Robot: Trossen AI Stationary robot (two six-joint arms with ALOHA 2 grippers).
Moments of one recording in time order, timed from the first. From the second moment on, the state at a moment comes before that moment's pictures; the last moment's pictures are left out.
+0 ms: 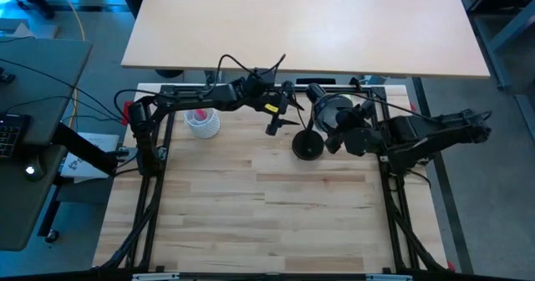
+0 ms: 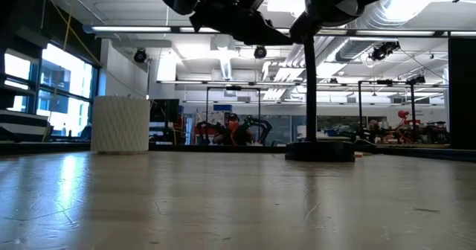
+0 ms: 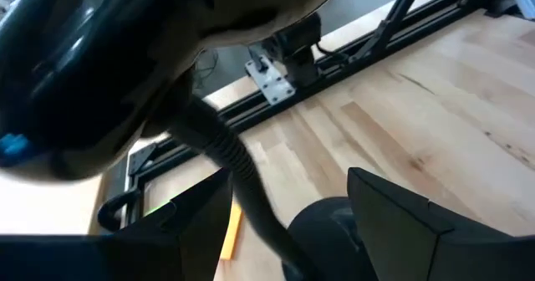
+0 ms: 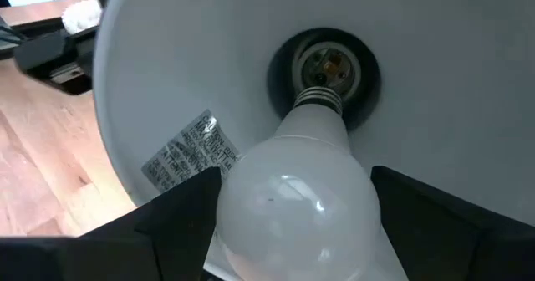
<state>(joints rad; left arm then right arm) 0.35 1.86 1.50 -0.05 0.48 0.63 0.20 1.13 1.18 -0.92 0.89 0.55</state>
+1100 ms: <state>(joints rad) 0.29 1.81 1.29 -0.34 0.14 0.58 0.57 1.04 1.18 -0.81 0.69 0.45</state>
